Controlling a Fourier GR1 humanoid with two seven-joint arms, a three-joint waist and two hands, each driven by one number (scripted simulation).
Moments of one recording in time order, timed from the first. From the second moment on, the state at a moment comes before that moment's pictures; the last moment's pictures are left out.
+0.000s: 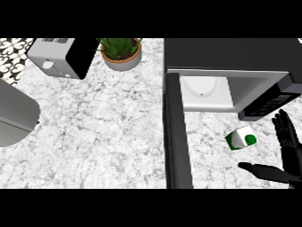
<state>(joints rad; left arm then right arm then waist) 0.73 0.05 0.16 -2.38 0.34 -0.43 -0.08 0.07 -0.14 -0.24 -1.37 0.08 0.08 -0.43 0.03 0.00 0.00</state>
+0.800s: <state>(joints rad) 0.84 0.04 0.22 -2.37 0.40 -0.53 -0.16 -0.11 -0.21 -0.29 -0.76 0.18 0.04 -0.83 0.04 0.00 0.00</state>
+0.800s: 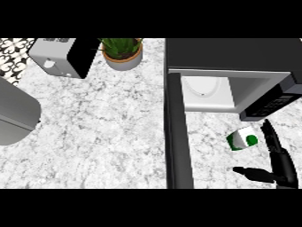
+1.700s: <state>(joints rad) 0.90 0.06 0.25 -2.36 0.46 -0.60 -0.20 -0.34 -0.24 -0.34 -0.34 0.18 0.11 -1.02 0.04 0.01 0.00</state>
